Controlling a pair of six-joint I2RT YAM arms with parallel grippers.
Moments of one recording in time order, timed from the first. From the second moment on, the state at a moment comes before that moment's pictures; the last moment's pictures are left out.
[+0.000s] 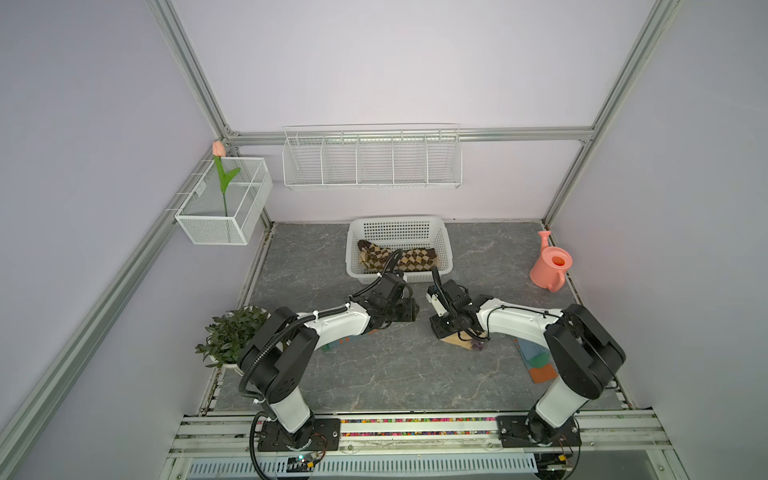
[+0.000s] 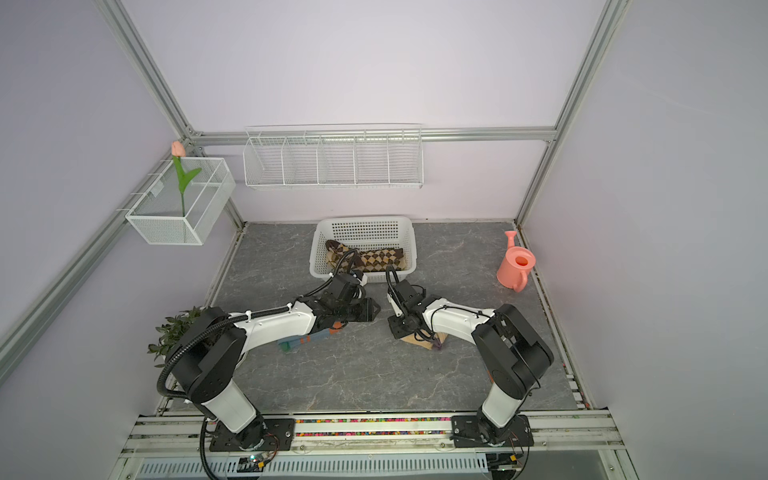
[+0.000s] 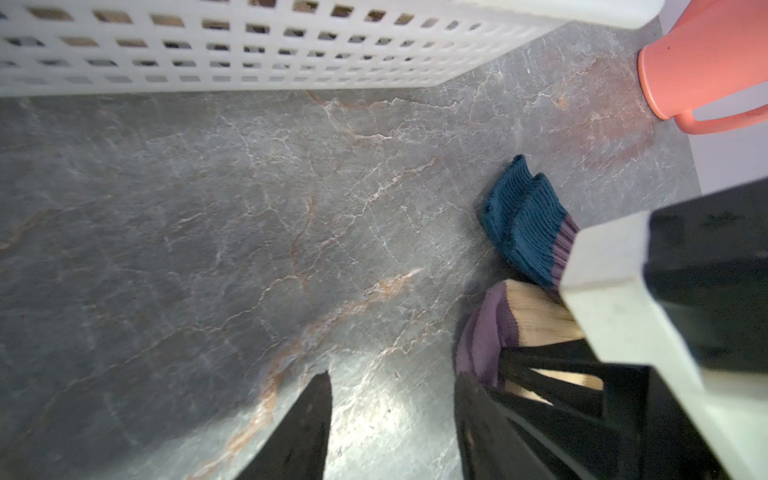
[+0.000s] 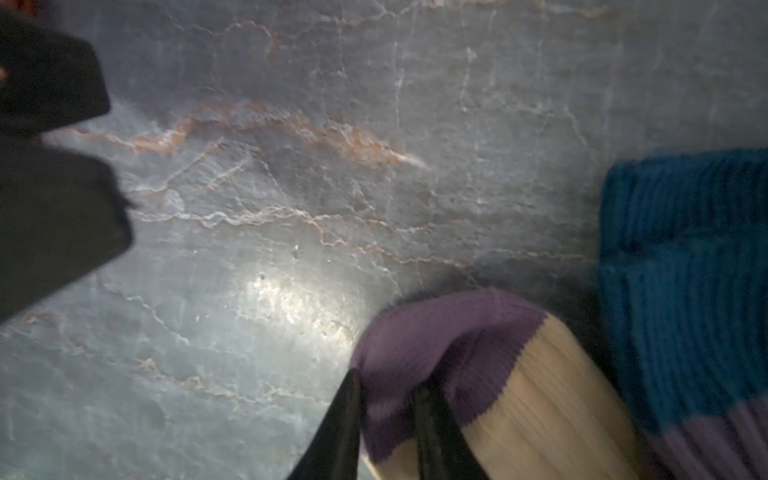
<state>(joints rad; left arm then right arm) -0.76 1.69 0.93 -0.06 0.12 -0.59 0.70 1.69 0.93 -0.40 -0.06 0.27</state>
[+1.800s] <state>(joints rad) -0.81 1.83 1.01 -0.16 0.07 -0.52 0.55 0.98 1.14 -0.82 -0.01 0.18</state>
